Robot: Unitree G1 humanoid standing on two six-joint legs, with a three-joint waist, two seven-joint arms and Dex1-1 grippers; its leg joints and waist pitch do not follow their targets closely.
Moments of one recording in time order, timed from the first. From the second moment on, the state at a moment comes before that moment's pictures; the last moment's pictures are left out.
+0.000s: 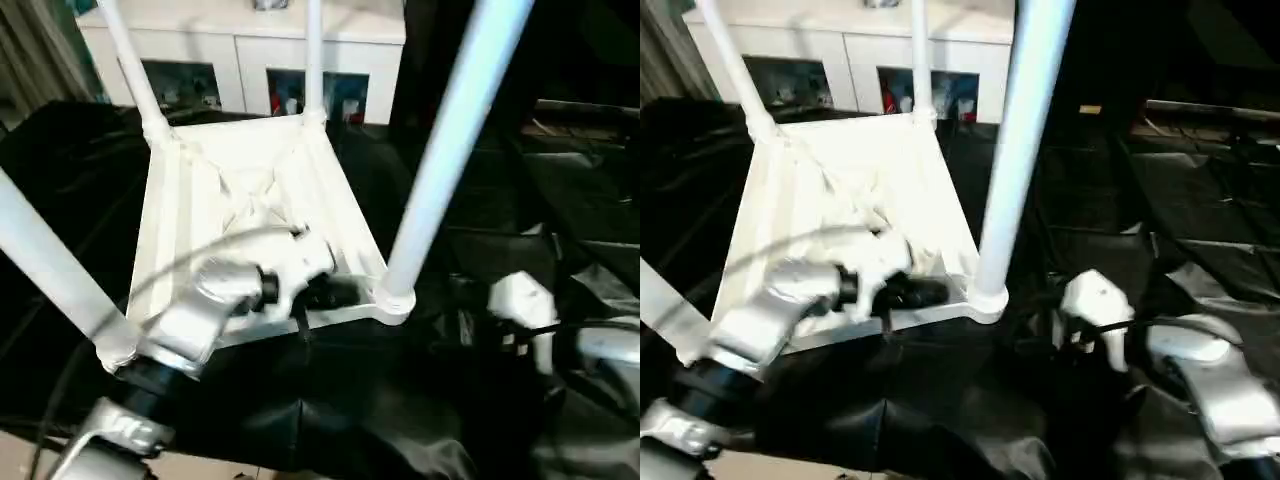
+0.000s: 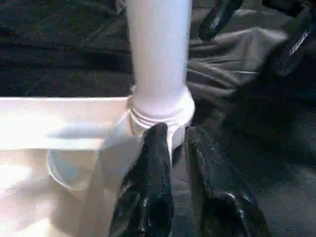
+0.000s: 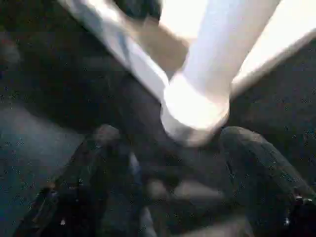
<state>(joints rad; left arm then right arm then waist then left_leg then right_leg) -0.44 0.36 -0.28 0.08 -0.13 0.43 -1.05 -0.08 -0.67 0.01 -0.12 0.31 0.30 1.07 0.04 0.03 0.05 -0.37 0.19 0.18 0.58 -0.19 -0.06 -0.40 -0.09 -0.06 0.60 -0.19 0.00</state>
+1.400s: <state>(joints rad) -0.13 0.44 -0.31 -0.23 -0.14 0.56 -0.87 -0.47 -0.16 -0.04 0.33 0.20 0.34 0.20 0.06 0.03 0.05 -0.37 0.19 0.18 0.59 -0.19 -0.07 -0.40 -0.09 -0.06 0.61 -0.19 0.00</state>
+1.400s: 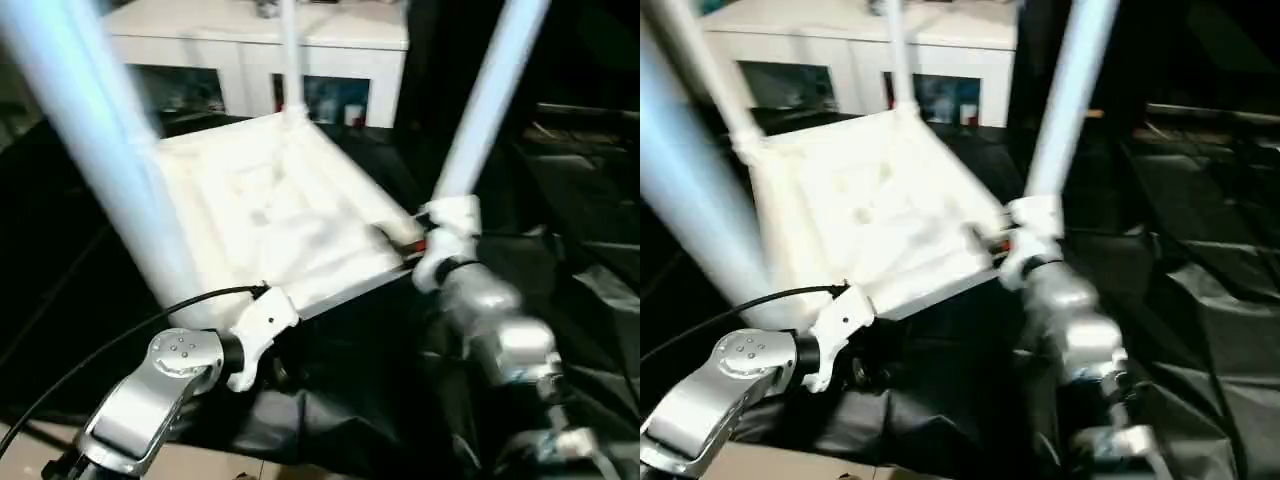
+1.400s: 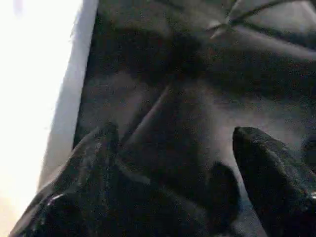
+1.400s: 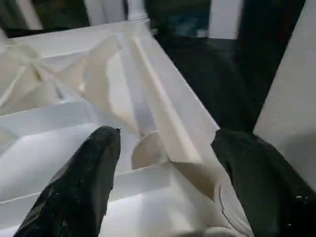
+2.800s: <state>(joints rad) 0.03 0.83 -0.07 -0.35 -0.49 0.65 -1.27 -0.60 -0.25 -0.07 0.64 0.11 0.18 0.16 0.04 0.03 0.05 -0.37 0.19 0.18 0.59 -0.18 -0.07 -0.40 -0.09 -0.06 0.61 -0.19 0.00</state>
